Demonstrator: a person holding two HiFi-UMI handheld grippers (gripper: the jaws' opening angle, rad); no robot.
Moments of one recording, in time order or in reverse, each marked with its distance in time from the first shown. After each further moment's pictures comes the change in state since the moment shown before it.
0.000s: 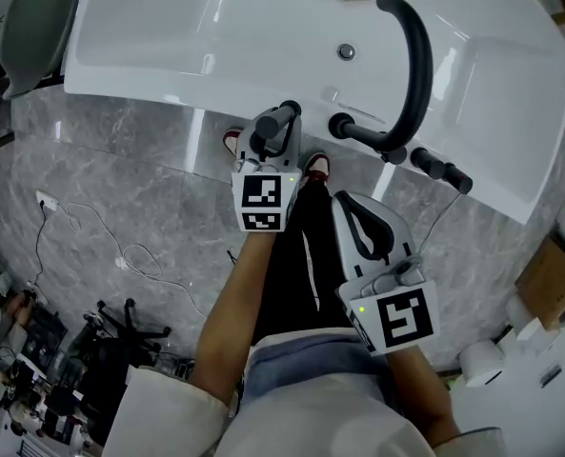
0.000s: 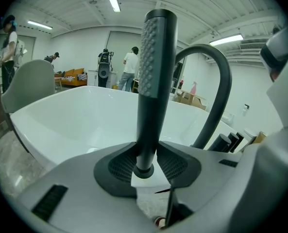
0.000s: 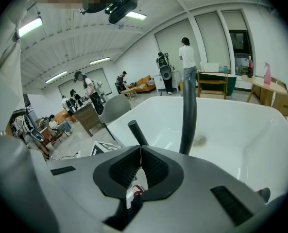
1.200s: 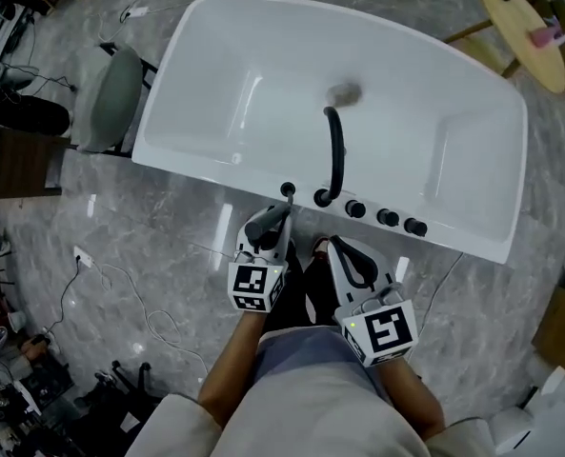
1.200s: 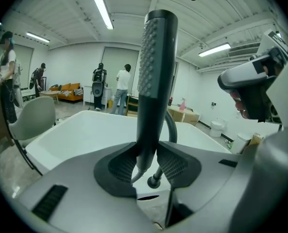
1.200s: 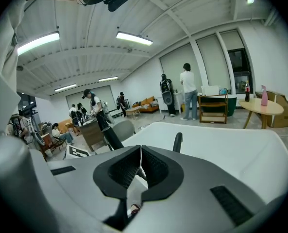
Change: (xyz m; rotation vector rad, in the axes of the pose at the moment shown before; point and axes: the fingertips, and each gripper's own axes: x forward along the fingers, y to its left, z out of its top) left arm -0.132 -0.058 0.120 0.029 -0.120 -0.017; right arm -0.114 0.008 0.097 -0.046 -0.221 0.014
